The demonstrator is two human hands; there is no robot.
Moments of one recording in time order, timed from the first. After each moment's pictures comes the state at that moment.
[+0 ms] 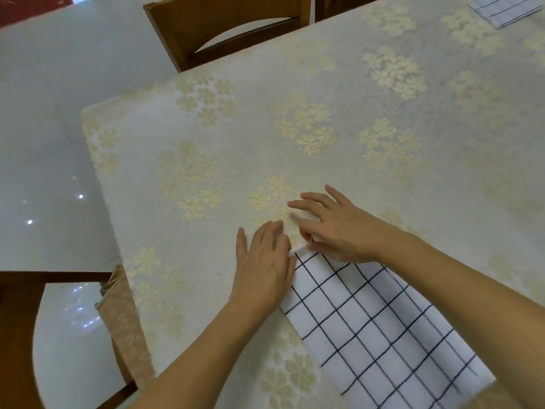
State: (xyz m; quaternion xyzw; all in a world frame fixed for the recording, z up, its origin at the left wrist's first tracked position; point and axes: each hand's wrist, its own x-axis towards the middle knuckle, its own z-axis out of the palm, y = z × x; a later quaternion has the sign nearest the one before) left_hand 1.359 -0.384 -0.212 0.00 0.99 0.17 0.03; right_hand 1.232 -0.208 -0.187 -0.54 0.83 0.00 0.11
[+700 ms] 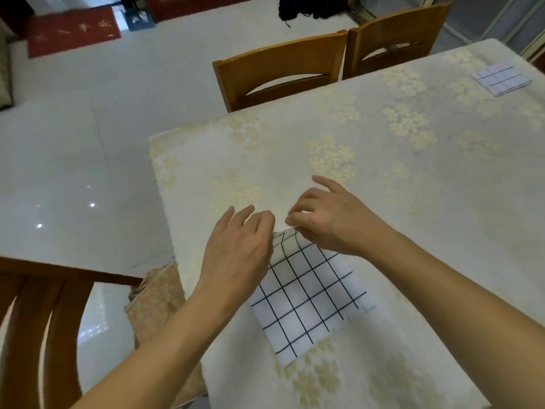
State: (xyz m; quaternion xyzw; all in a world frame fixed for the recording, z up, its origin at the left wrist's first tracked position) left_hand 1.363 -0.488 -0.091 0.03 0.99 0.07 -0.13; right_hand 1.236 -0.307 -0.085 -0.57 0.82 -0.02 -0.04
